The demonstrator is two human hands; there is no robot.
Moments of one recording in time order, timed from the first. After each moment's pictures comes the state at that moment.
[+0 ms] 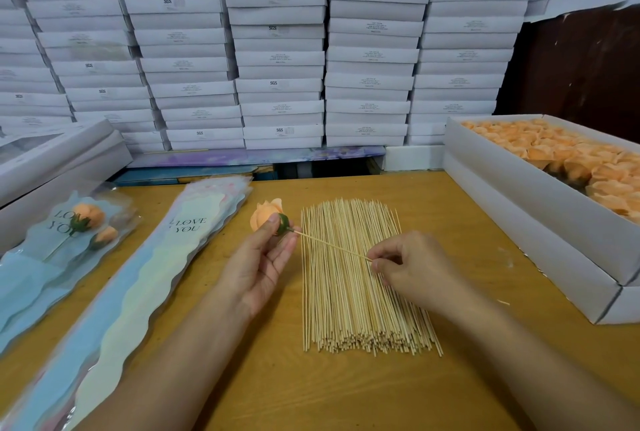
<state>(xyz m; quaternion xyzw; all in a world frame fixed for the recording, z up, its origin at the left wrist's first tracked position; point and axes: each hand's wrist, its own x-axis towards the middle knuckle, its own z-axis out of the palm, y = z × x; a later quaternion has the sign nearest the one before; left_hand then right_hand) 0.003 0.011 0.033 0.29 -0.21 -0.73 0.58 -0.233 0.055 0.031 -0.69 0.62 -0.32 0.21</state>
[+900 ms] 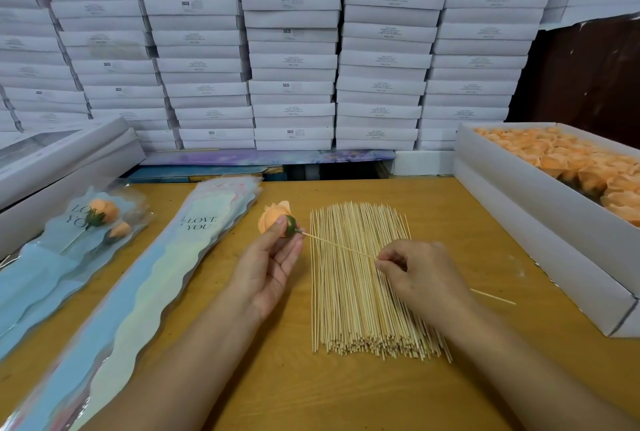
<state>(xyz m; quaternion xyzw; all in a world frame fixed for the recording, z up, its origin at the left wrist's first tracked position) 0.005 0.014 0.031 0.30 -0.18 -0.73 0.59 -0.222 0.064 0.030 -0.70 0.62 -0.34 0.10</state>
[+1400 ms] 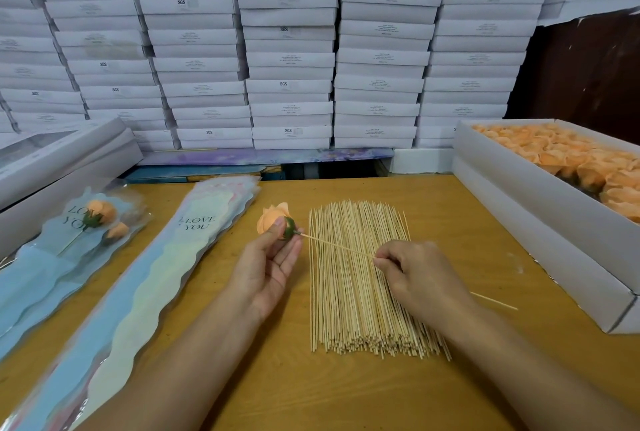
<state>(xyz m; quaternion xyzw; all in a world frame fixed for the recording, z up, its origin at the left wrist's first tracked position) 0.004 0.016 0.032 0.31 -0.18 -0.73 0.59 -0.223 0.063 0.027 -0.73 0.60 -0.33 0.08</state>
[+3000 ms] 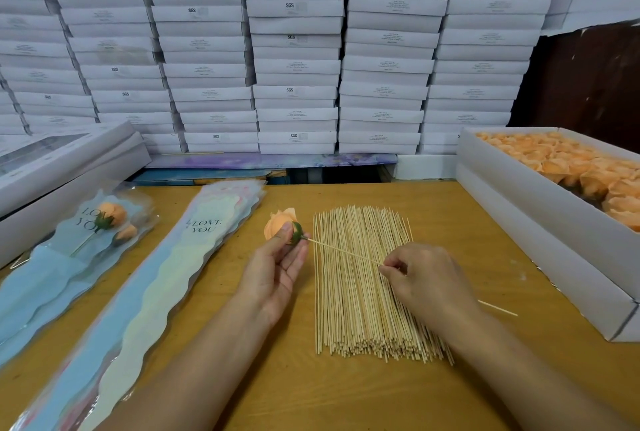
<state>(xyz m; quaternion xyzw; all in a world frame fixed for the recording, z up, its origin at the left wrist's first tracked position) -0.001 0.022 0.034 0.31 -0.18 -0.71 0.60 -0.221 0.065 0.028 -0.70 0.64 -0.32 0.00</state>
